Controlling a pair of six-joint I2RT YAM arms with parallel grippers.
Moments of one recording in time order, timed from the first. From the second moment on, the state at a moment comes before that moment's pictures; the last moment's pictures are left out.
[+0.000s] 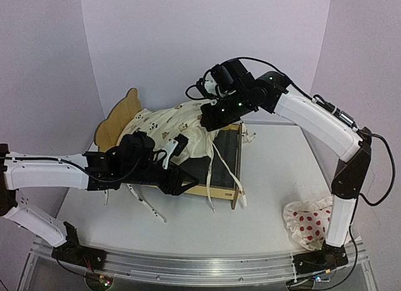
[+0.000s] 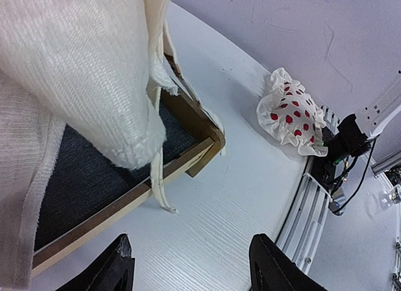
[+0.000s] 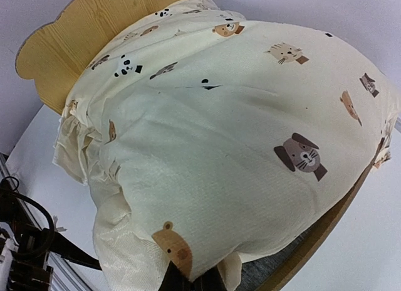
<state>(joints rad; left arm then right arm) -1.05 1.35 0.90 -0.03 0.13 -0.35 0.91 1.94 2.16 -1.00 0.12 0.25</state>
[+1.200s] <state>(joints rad) -1.05 1.79 1.07 0.28 -0.01 -0.27 0.86 2.00 2.36 -1.01 0.12 0.07</state>
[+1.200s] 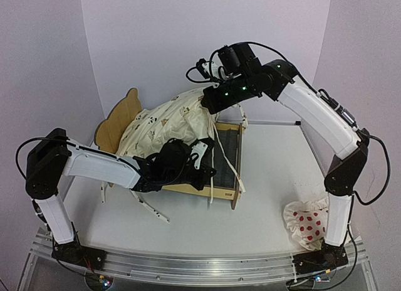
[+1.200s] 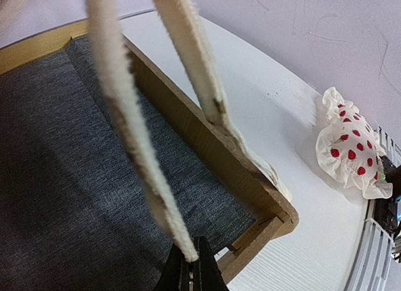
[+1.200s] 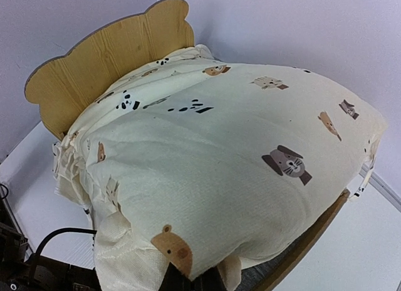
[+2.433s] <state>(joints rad) -1.05 1.80 1.13 0.36 -0.13 -0.18 0.85 1.92 2.10 -0.91 0.12 0.12</state>
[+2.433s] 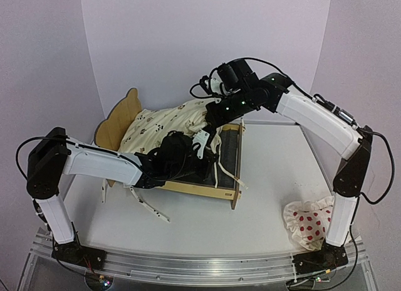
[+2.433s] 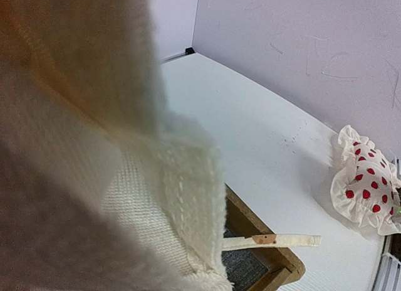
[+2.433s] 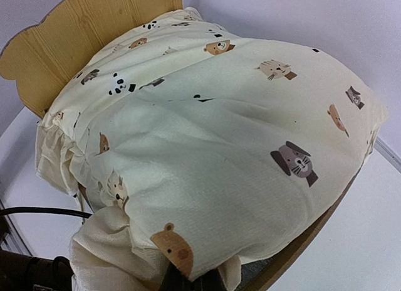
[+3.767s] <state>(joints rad) -1.05 1.80 1.12 0.40 -0.19 -0.07 0.85 1.92 2.06 -0.88 0.11 0.14</state>
